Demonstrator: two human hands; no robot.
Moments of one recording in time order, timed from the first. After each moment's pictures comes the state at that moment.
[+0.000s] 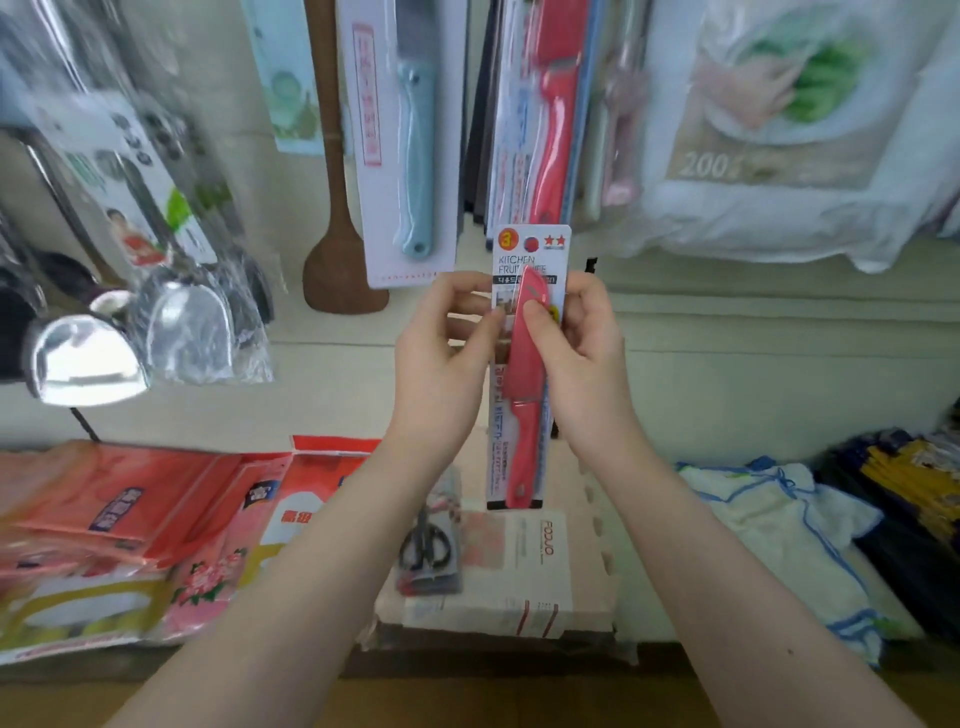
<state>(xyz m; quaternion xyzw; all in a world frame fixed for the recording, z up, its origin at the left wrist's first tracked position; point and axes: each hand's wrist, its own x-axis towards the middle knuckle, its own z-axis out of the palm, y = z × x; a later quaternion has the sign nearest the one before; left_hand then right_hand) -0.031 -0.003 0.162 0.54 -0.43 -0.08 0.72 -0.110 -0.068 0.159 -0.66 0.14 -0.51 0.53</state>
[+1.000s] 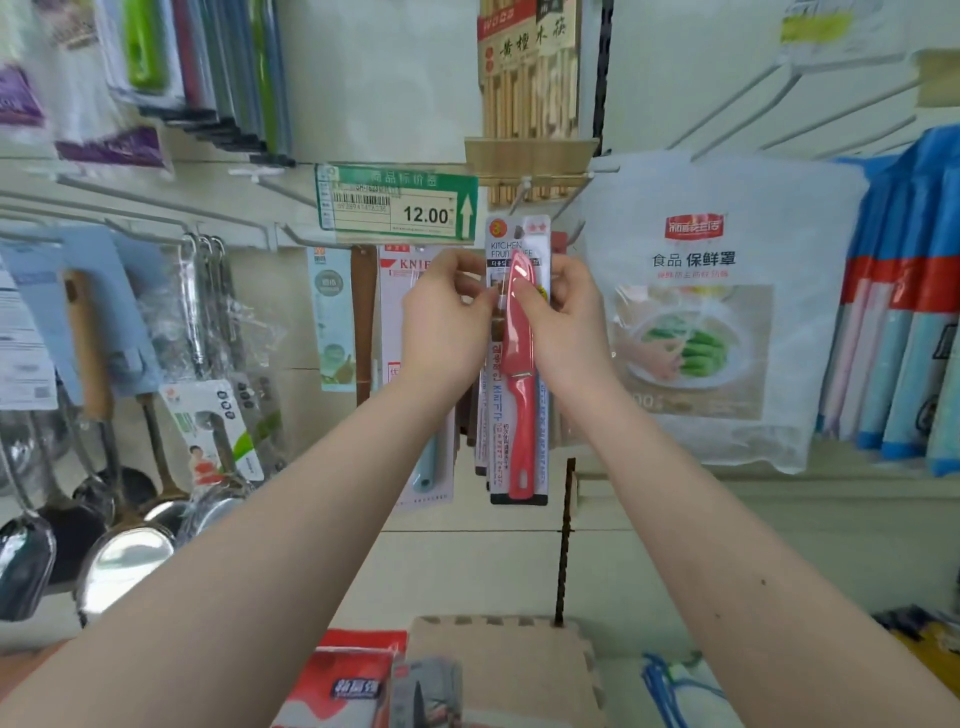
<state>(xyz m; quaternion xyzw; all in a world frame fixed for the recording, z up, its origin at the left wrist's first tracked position) -0.017 -0.029 0.365 0.57 -0.47 0.09 0.67 -0.094 -0.085 0.358 -0.68 0.15 -0.60 0.40</state>
